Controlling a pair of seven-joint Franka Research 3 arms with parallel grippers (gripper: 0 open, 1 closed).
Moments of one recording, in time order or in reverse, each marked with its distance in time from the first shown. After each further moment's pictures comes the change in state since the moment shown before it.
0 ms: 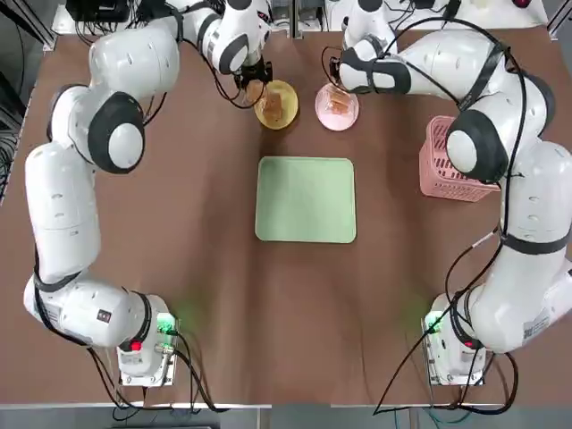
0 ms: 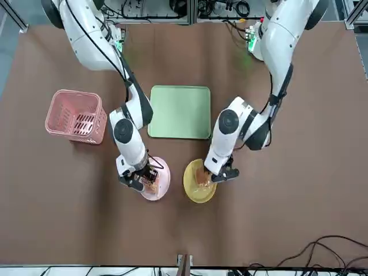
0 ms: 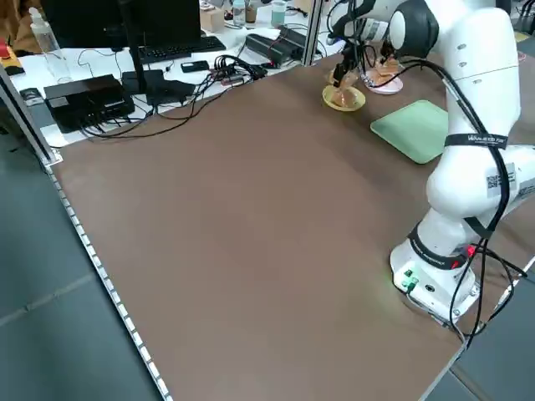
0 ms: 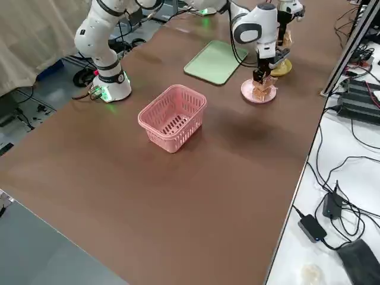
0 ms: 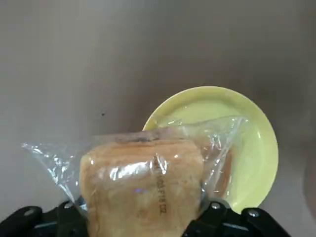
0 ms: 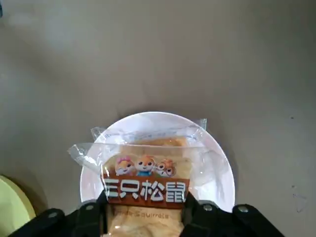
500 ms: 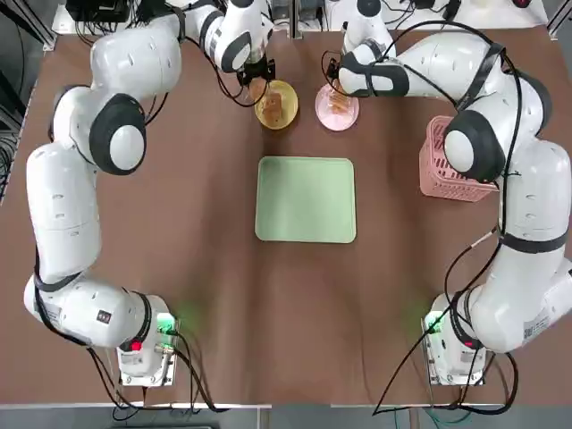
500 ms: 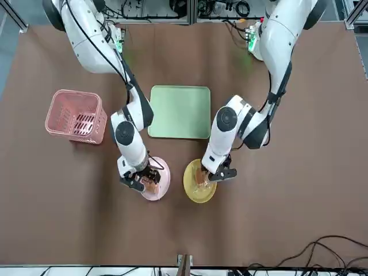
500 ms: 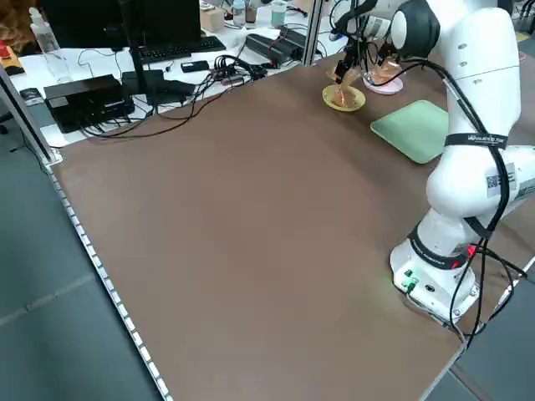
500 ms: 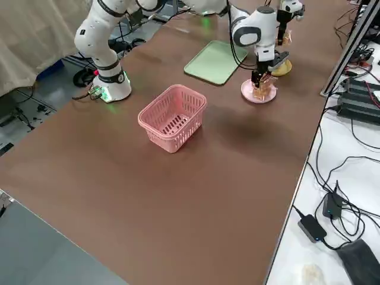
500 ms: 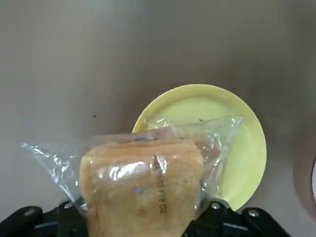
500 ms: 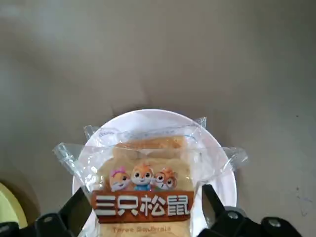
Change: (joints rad) left arm -0.014 0.010 0.000 0.018 0.000 -0.006 0.038; right arm 0.000 0.018 -0.001 0.000 -0.001 0.011 -0.001
